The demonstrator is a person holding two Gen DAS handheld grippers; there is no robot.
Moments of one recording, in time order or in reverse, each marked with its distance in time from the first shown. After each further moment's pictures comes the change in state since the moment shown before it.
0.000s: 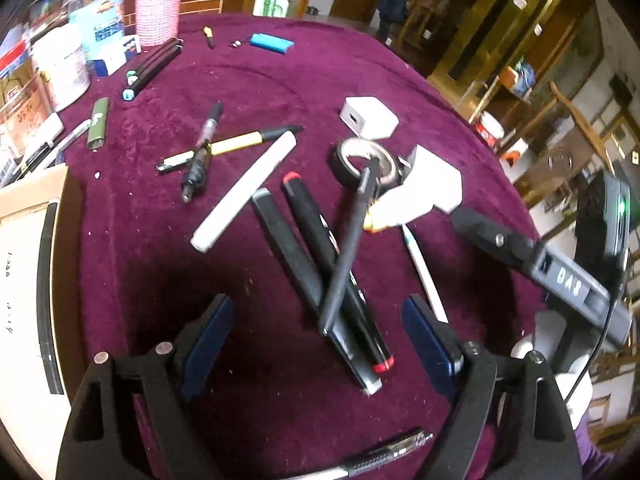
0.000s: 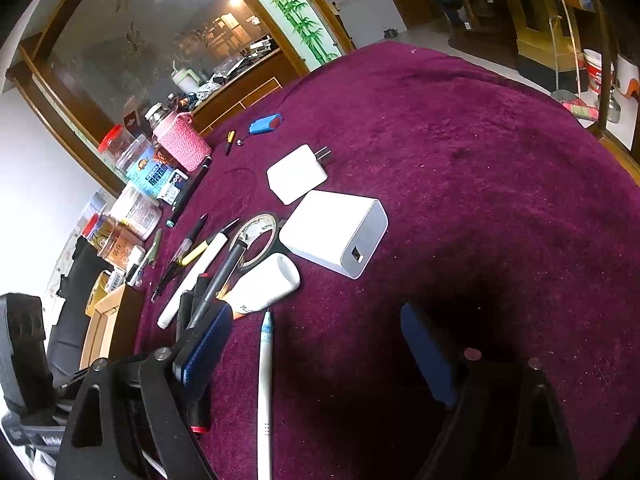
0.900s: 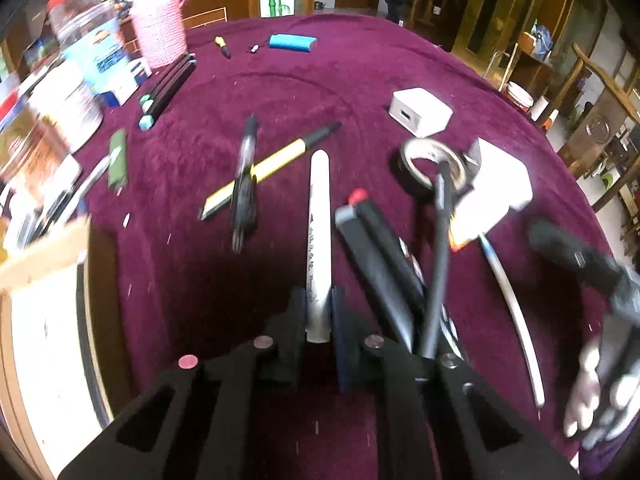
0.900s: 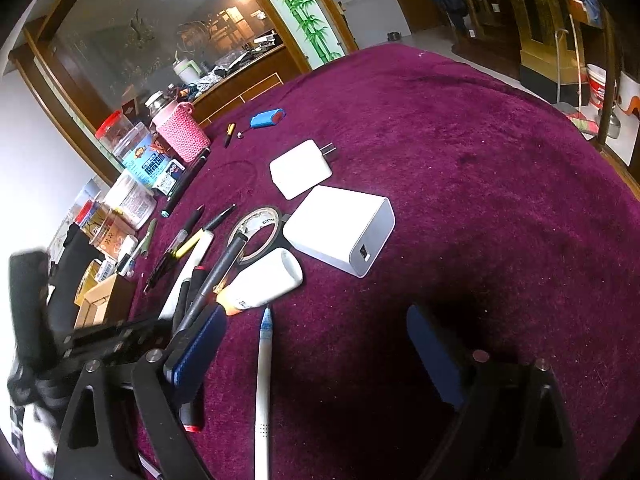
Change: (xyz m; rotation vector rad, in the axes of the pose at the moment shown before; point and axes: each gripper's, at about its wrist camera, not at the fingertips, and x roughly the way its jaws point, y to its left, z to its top) left arm 0.024 0.011 0.014 0.135 0.040 0.172; right arm 0.005 0.007 -0.001 -0.043 0.005 -0.030
